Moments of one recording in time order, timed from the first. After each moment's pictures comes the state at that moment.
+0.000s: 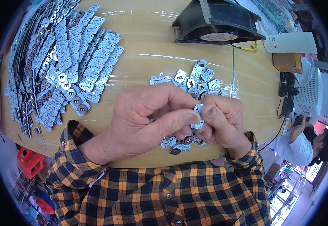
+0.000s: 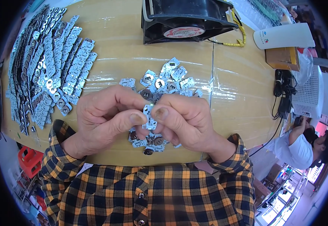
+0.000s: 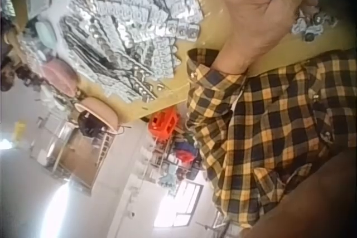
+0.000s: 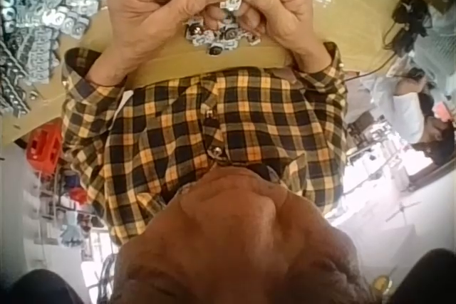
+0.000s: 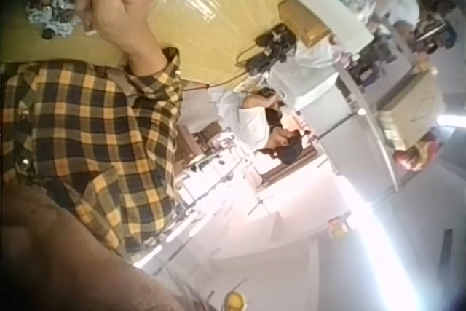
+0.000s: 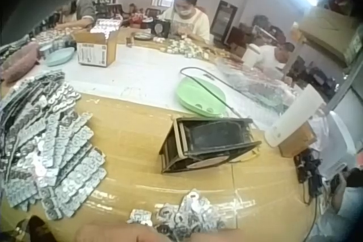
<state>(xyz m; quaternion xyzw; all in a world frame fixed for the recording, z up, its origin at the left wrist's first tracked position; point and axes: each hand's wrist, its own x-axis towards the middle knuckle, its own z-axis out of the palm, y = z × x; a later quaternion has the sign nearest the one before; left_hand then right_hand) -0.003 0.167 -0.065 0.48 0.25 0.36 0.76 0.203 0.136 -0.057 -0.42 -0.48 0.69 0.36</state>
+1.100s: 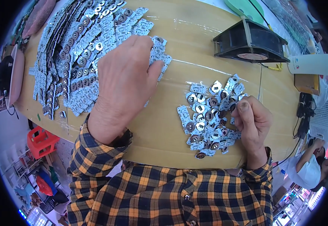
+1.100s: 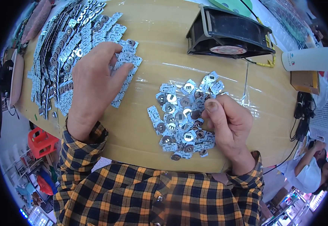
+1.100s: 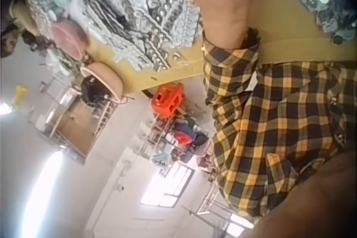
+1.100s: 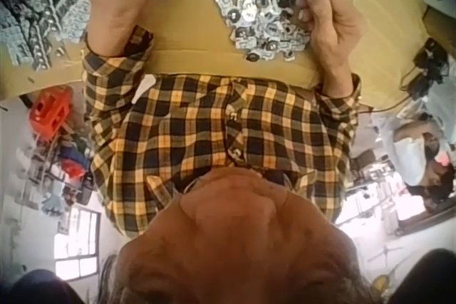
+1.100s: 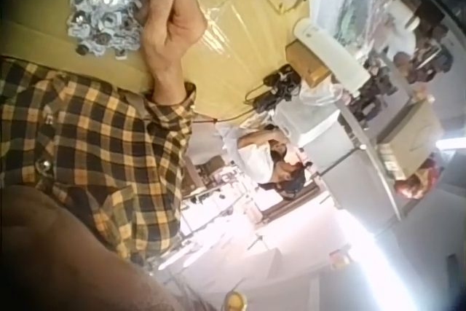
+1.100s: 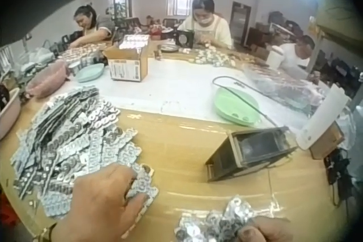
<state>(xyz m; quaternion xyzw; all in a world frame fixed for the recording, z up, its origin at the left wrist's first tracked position) -0.095 0.203 -0.043 0.79 0.56 0.24 0.01 0.164 0.130 -0.033 -0.58 -0.60 0.41 0.38</state>
